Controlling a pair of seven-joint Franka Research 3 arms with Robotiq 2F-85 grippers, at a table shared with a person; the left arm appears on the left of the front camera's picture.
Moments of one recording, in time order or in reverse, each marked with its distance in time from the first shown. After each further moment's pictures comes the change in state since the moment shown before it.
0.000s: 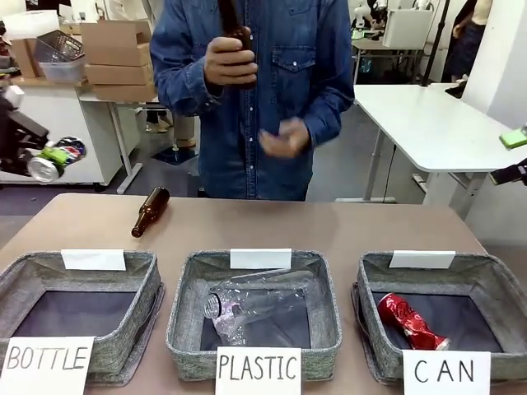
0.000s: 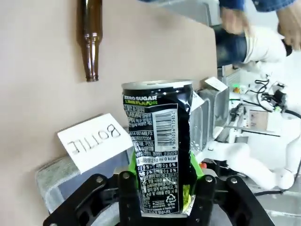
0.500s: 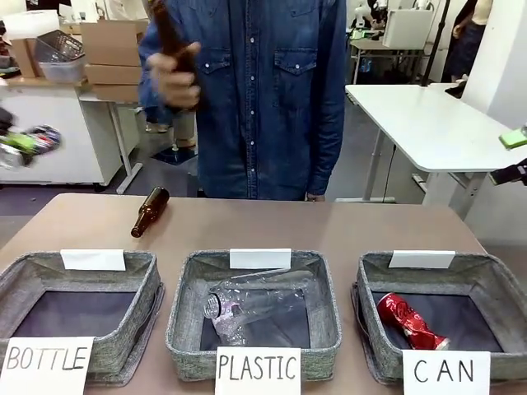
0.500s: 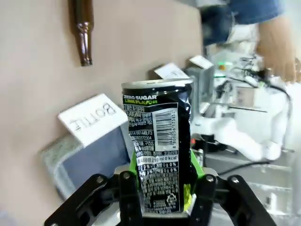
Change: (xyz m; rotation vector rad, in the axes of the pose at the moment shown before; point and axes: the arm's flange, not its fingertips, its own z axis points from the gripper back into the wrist) left arm 0.002 0.024 0.081 -0.131 0.094 -0.004; right arm 0.000 0.000 0.000 0.000 0.000 0.000
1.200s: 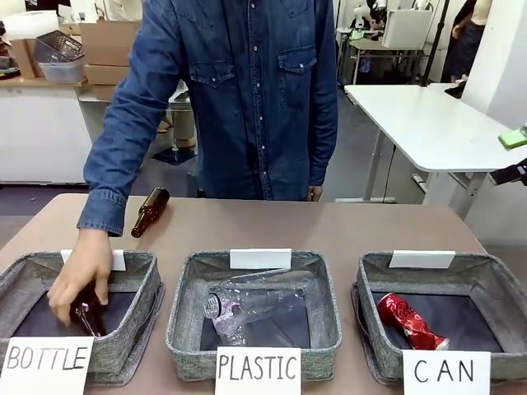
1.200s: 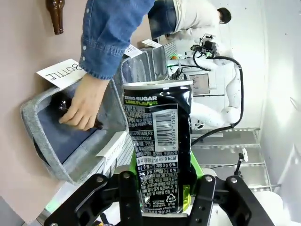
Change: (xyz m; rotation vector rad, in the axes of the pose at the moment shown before) left arm -0.103 0.020 0.087 -0.247 -0.025 -0.055; right arm 0.000 0.000 0.000 0.000 0.000 0.000
